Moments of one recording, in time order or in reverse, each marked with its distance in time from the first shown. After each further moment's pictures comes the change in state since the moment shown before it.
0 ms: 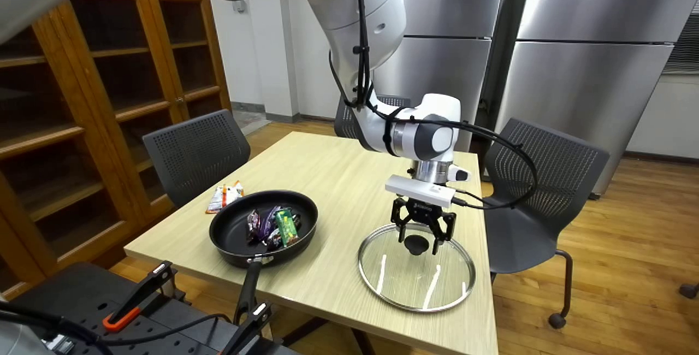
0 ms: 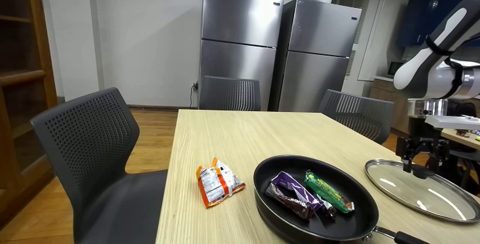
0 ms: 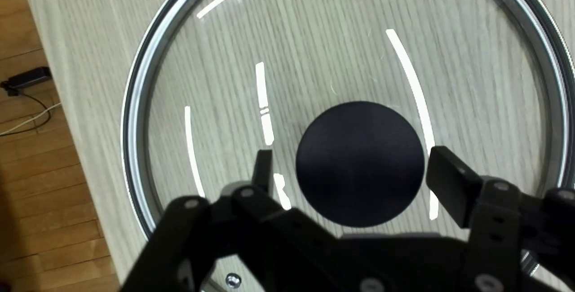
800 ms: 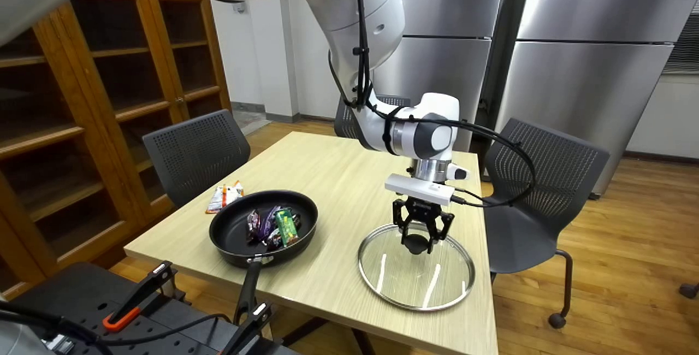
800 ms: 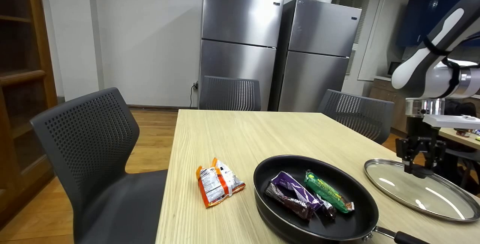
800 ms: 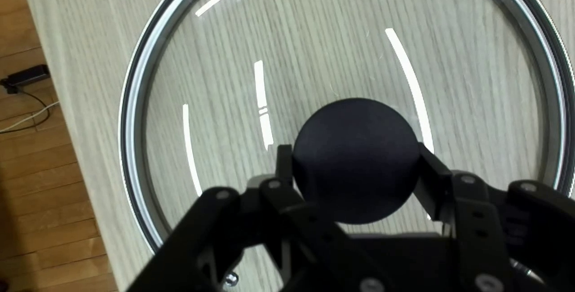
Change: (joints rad) arm 0.007 0.007 -0.001 0.016 -0.001 -0.012 0.000
